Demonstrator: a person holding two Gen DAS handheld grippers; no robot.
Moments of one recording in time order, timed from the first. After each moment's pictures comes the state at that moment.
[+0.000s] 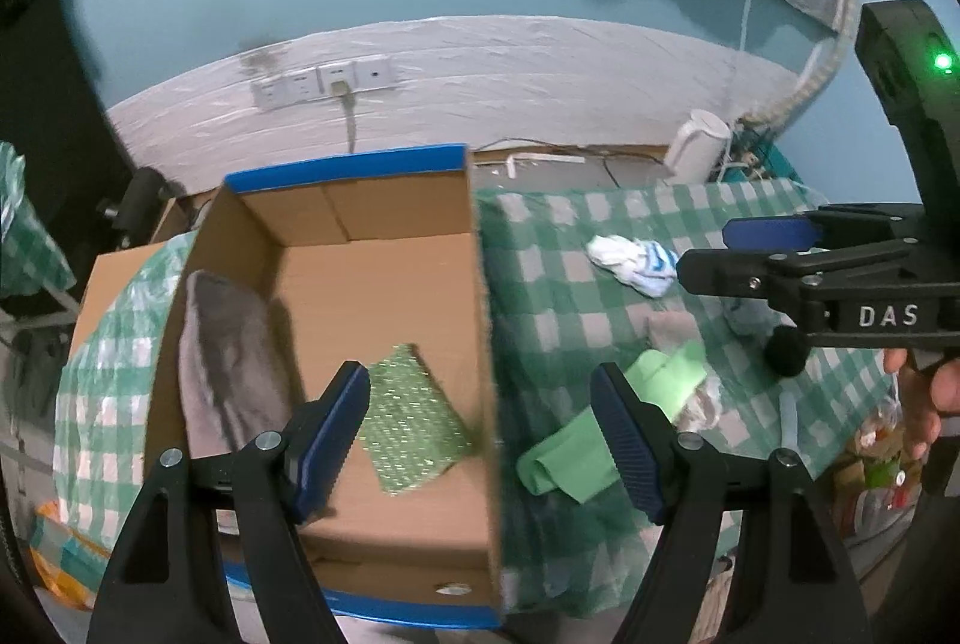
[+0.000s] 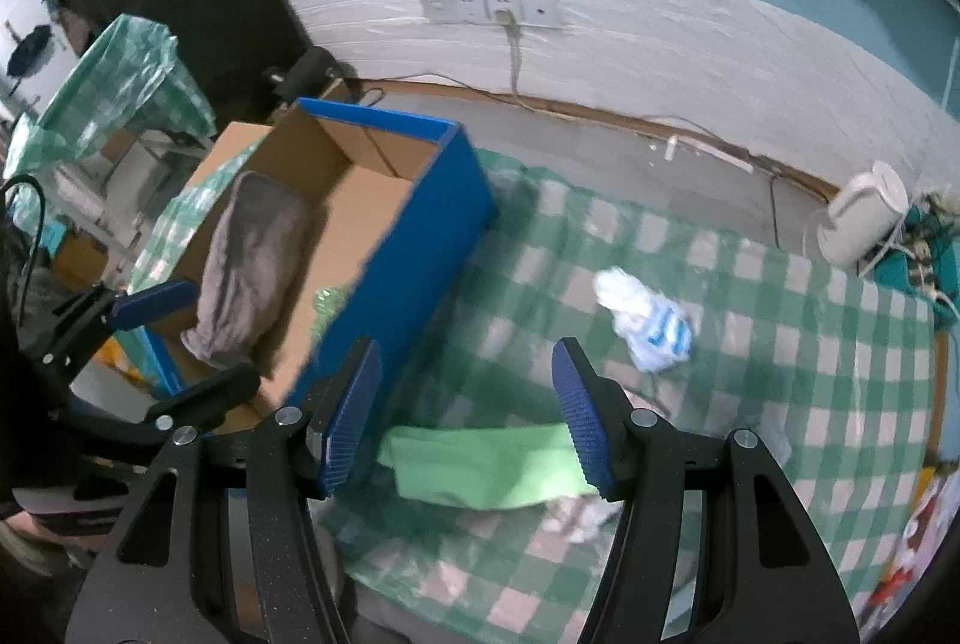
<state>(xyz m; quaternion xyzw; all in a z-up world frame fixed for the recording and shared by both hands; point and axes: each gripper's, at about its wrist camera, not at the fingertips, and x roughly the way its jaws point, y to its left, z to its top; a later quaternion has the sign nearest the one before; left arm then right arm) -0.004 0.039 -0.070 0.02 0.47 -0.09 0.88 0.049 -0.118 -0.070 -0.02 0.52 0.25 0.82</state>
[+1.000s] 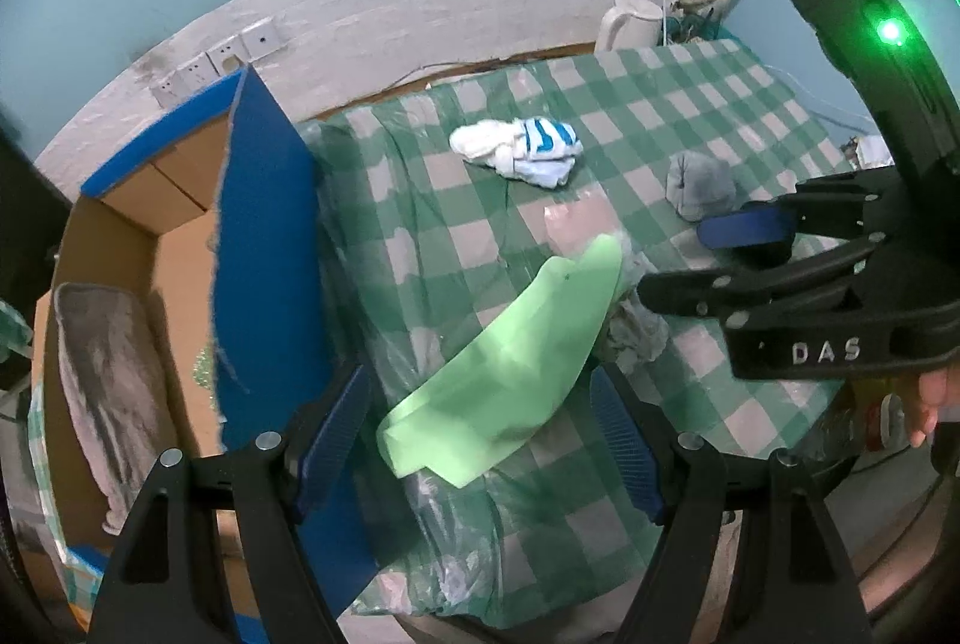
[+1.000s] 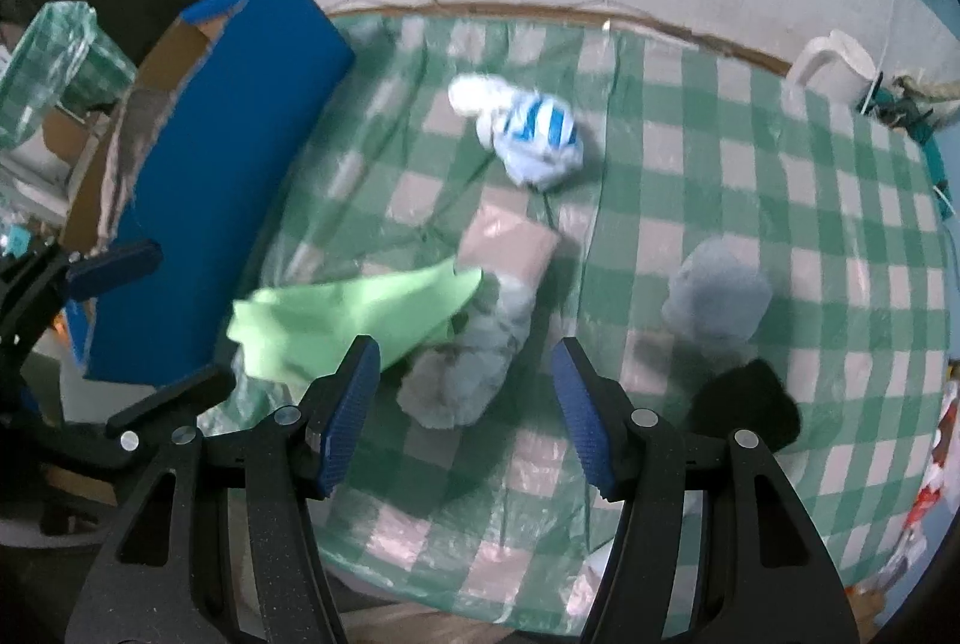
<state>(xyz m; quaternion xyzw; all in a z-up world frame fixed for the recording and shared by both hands) -0.012 -0.061 -0.140 0.11 0.53 -0.14 0.83 0.022 -0.208 -0.163 0.00 0.59 0.19 0.79</state>
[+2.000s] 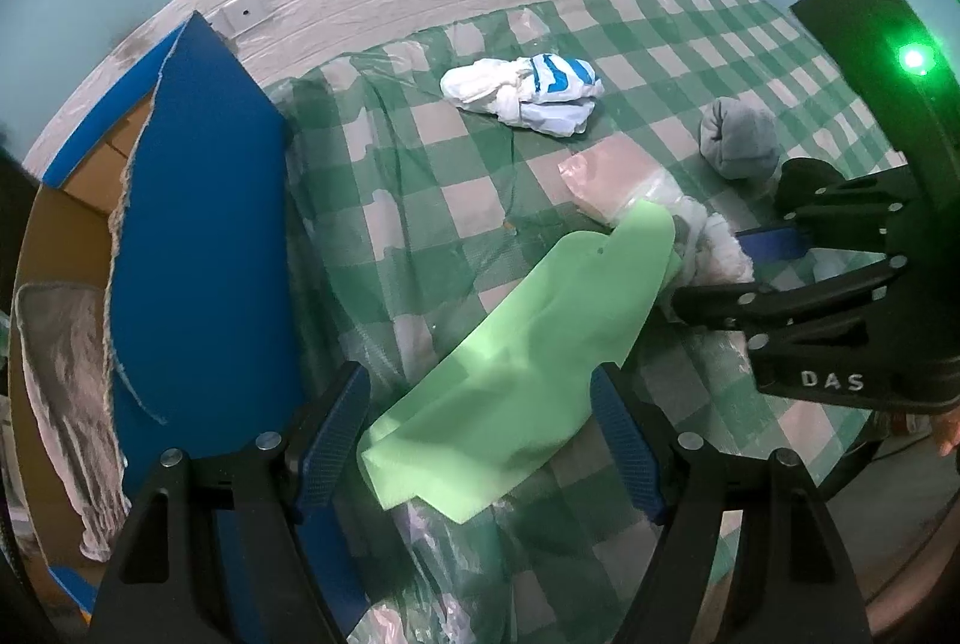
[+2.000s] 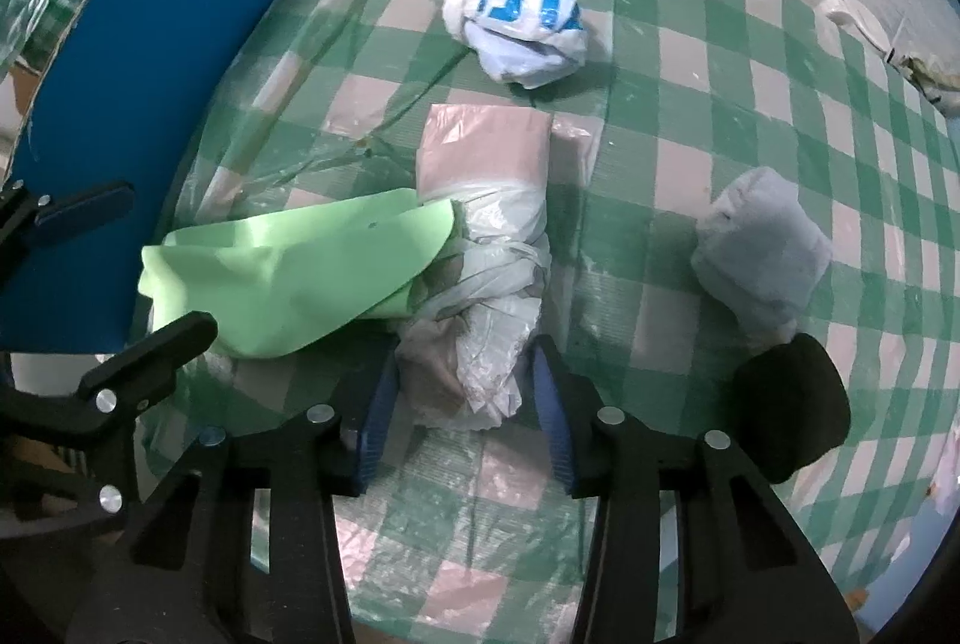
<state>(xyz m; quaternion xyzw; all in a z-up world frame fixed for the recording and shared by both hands) 0.003 -0.067 -0.185 0.13 0.55 -0.13 0.81 0.026 -0.201 -0.229 -0.03 0.64 0.18 0.75</state>
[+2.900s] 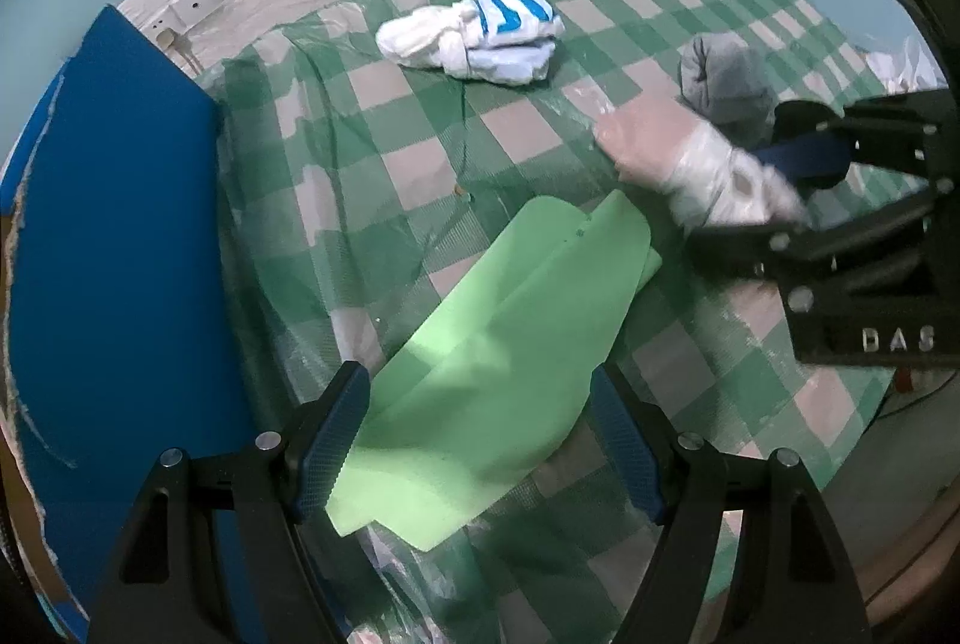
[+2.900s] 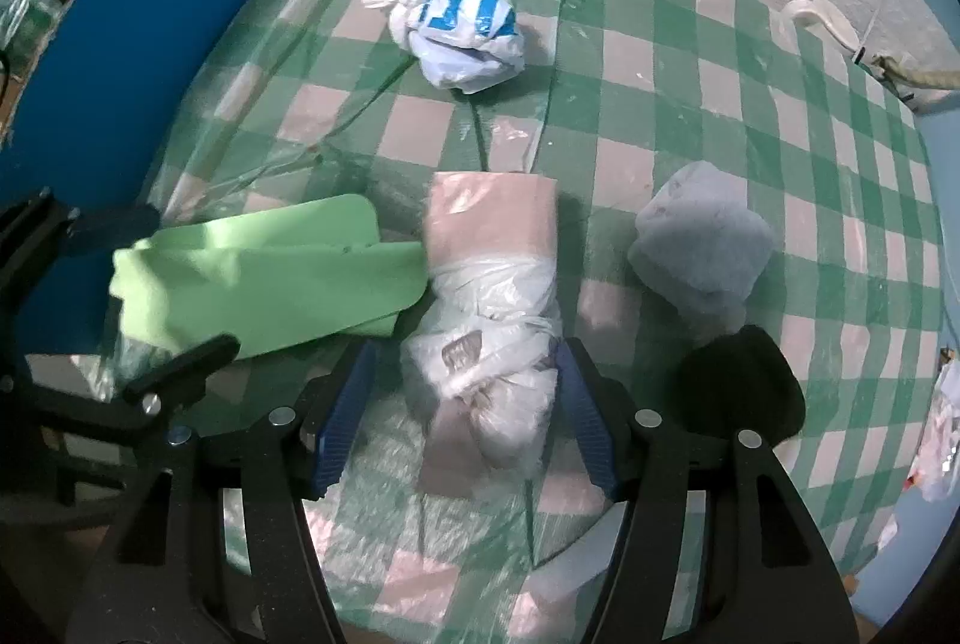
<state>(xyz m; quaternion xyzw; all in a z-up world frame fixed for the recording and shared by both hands) 0.008 -0.084 -0.218 0.16 0.58 -0.17 0.78 0.035 -0.208 -0.225 -0.05 0.63 0.14 0.76</state>
